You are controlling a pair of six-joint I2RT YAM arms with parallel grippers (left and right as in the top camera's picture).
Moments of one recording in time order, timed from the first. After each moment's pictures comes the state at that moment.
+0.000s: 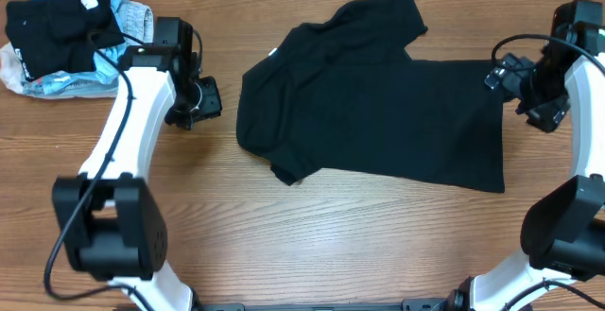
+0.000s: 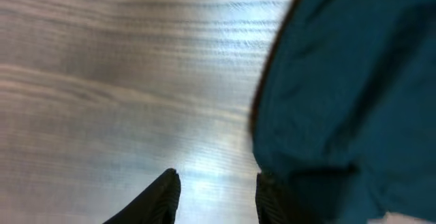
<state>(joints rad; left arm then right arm) -0.03 1.84 1.54 -1.08 0.09 -0.31 -0.29 1.86 1.75 -1.33 -0.06 0.45</state>
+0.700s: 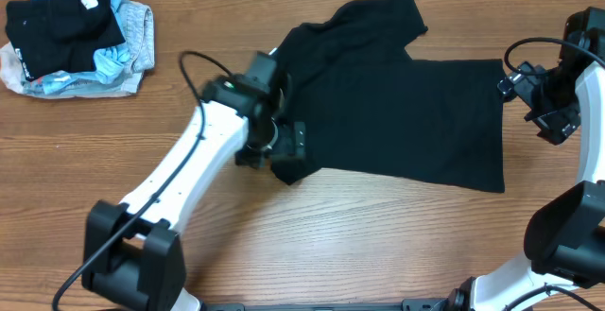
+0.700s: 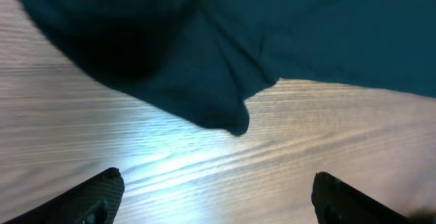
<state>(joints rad) -0.44 1.74 1.36 -1.05 0.20 -0.54 -0.33 1.83 1.72 -1.32 0.00 0.55</state>
